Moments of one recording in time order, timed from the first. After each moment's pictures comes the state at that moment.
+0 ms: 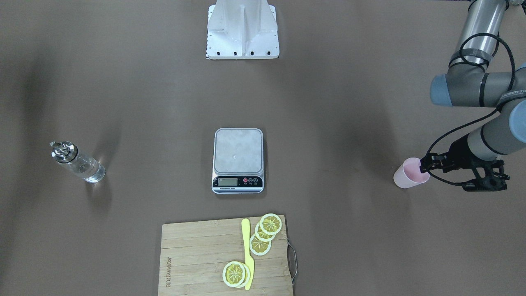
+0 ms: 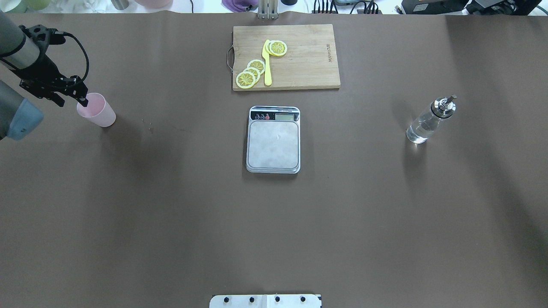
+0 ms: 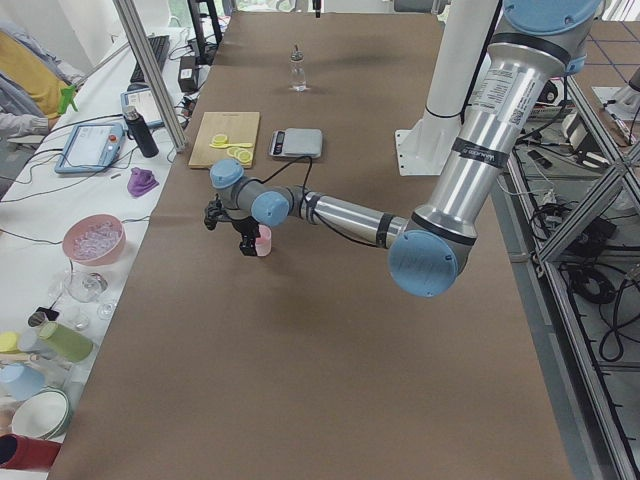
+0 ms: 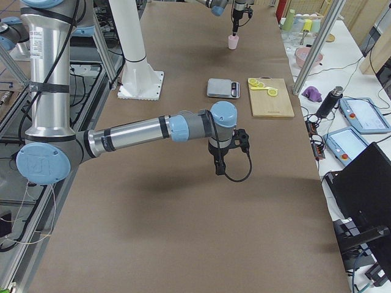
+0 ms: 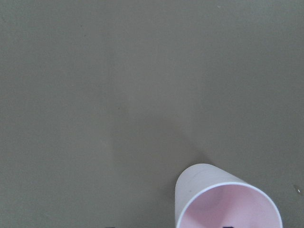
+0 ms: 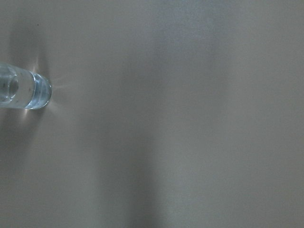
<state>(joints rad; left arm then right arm) -1.10 -1.94 -1.40 -1.78 -2.31 -0.59 1.41 -1.63 1.88 -1.64 2.37 0.05</state>
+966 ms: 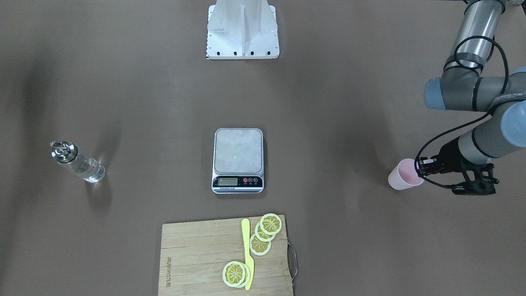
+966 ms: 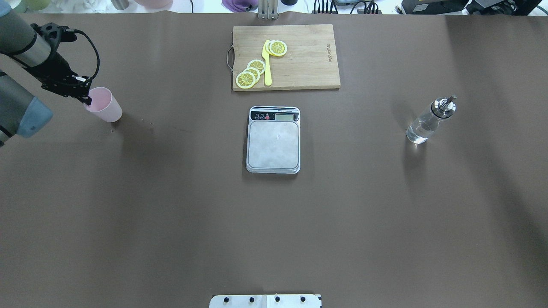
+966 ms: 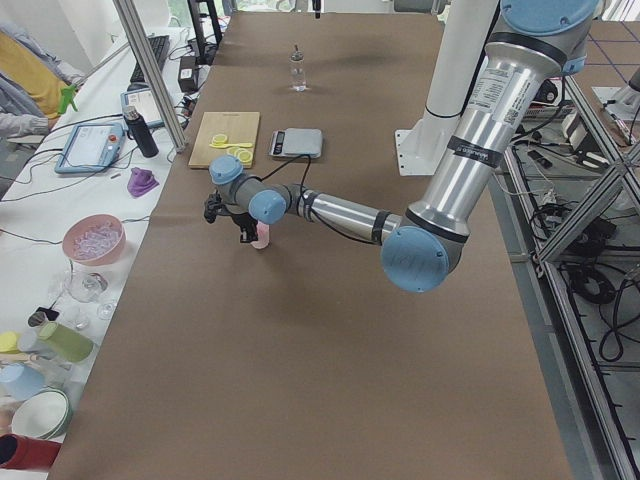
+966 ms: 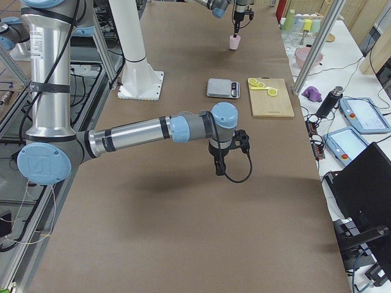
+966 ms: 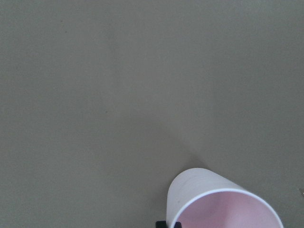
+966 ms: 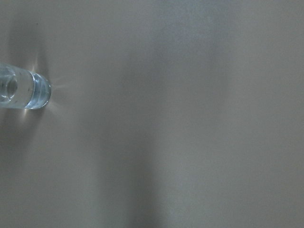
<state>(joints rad) -1.09 -2.01 -1.40 -1.81 -2.36 -0.67 1.40 -1.62 1.87 -1.64 2.38 0.05</state>
